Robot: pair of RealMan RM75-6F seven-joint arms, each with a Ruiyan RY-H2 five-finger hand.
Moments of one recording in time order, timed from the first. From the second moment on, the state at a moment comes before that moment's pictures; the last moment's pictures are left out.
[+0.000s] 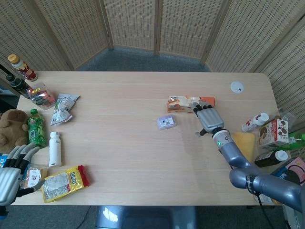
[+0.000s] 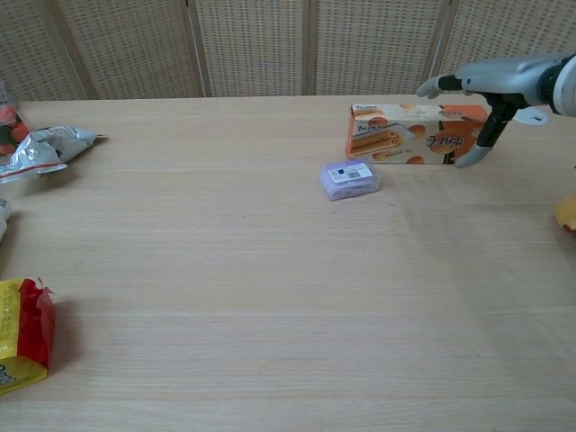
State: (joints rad) left arm 0.00 -1.08 0.06 -1.75 1.67 1.57 -0.03; right arm 0.87 -1.41 0.17 -1.31 -0.91 0.73 -0.32
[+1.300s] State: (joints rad) left arm 0.00 -1.08 0.06 -1.70 1.68 1.57 -0.09; right arm 0.86 -1.37 0.06 -1.51 -0.82 0.78 -0.47
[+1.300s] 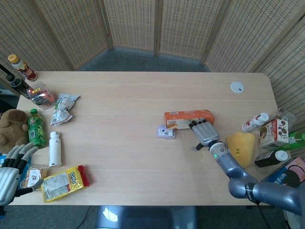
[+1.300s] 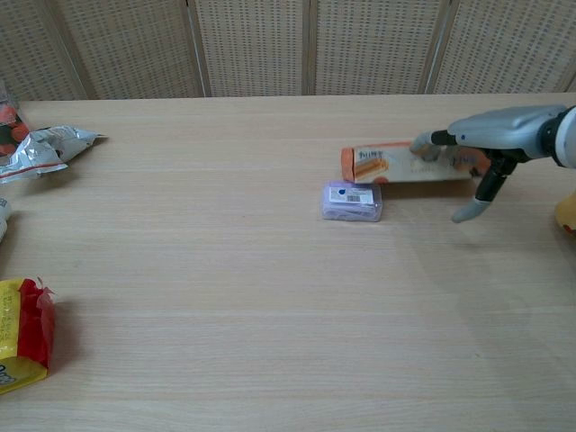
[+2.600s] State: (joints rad) left arm 0.02 -1.07 0.07 -1.73 1.66 1.59 -0.05; right arm 1.07 -1.55 0.09 -1.02 -0.56 0.50 -0.48
